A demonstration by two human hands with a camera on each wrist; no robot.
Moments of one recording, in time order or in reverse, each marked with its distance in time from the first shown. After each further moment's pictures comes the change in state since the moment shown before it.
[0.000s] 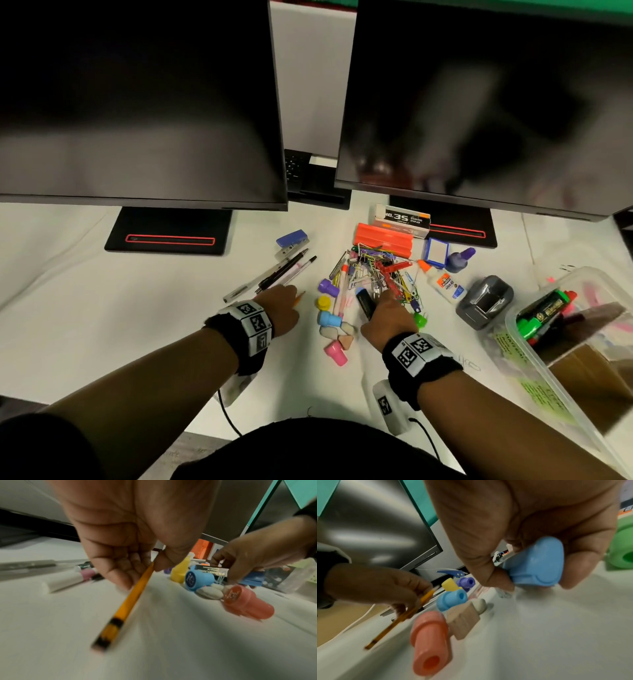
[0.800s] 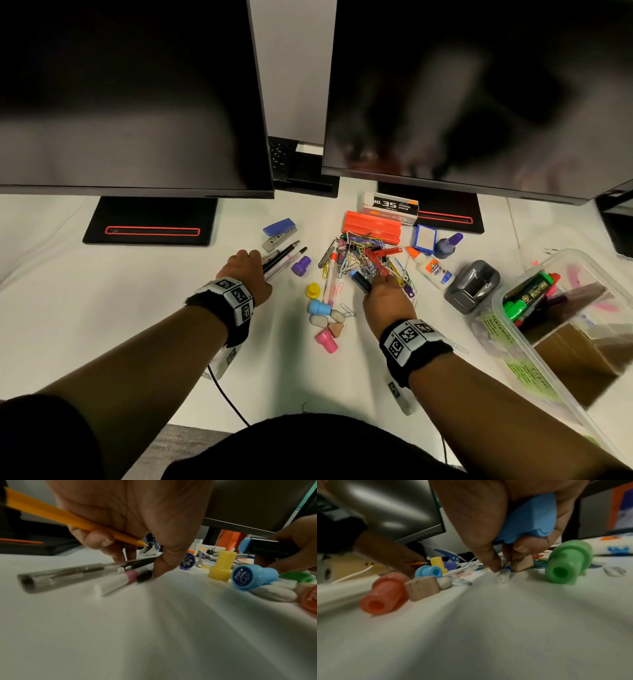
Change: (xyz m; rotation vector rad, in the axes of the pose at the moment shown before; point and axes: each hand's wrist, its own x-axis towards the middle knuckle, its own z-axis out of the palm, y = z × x) left_hand 0.019 -0.021 -0.012 0.060 0.151 -0.276; right_hand 0.008 0.013 0.000 -0.164 0.141 -0.179
